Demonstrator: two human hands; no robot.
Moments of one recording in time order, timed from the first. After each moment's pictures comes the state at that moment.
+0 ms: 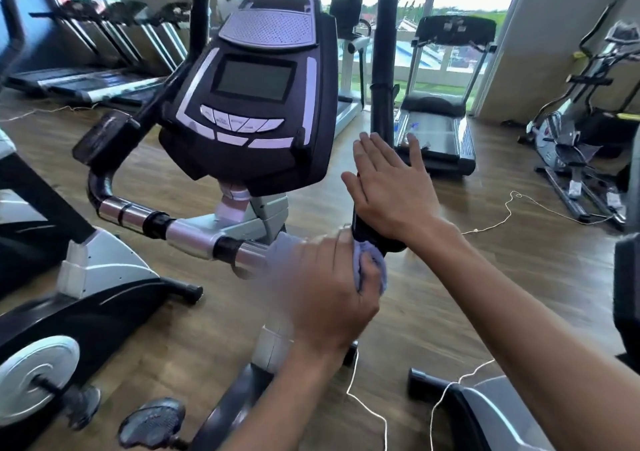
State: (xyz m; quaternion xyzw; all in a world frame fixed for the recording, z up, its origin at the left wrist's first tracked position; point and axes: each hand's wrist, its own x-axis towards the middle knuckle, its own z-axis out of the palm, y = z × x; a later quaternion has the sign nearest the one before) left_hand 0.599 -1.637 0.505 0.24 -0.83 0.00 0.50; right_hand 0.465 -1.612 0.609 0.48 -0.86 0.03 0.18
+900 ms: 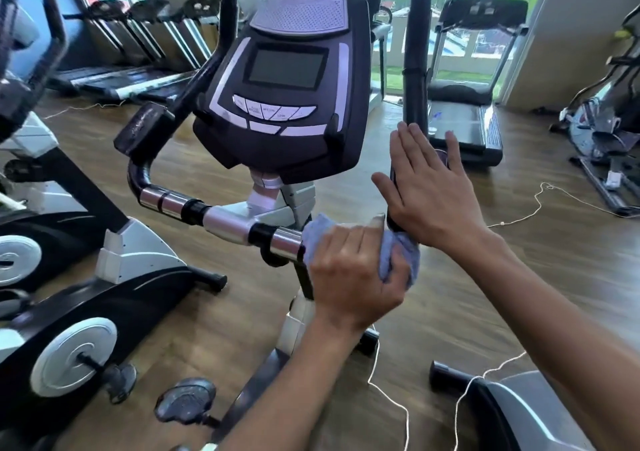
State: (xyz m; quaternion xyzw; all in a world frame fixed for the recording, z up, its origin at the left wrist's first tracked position) left_hand 0.615 -1.655 0.504 0.21 -0.86 -0.07 0.47; right_hand 0.476 -1.603 0.585 0.48 -0.84 0.07 0.23
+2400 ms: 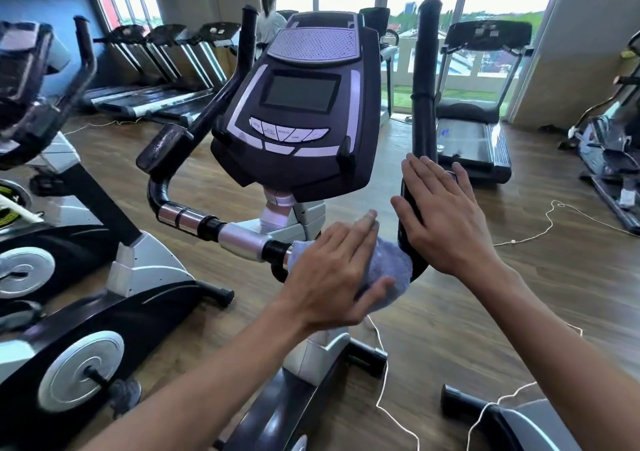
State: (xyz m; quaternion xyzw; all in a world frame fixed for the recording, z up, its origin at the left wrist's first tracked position) left_hand 0.646 -1.709 0.529 0.03 -0.94 0.09 0.32; right_hand 0.474 -1.595 0.575 0.49 -0.81 0.19 0.24
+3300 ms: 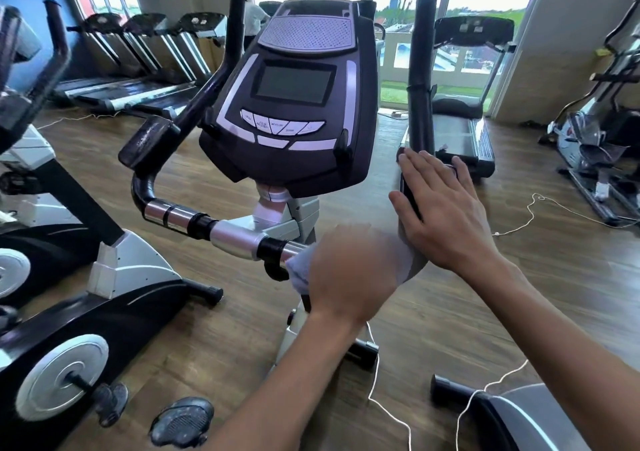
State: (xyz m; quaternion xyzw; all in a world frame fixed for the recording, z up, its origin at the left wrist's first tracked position) left_hand 0.609 -1.679 0.511 0.22 -0.87 0.01 0.44; right_hand 0.478 -1.597 0.574 0.48 -0.83 0.17 0.25
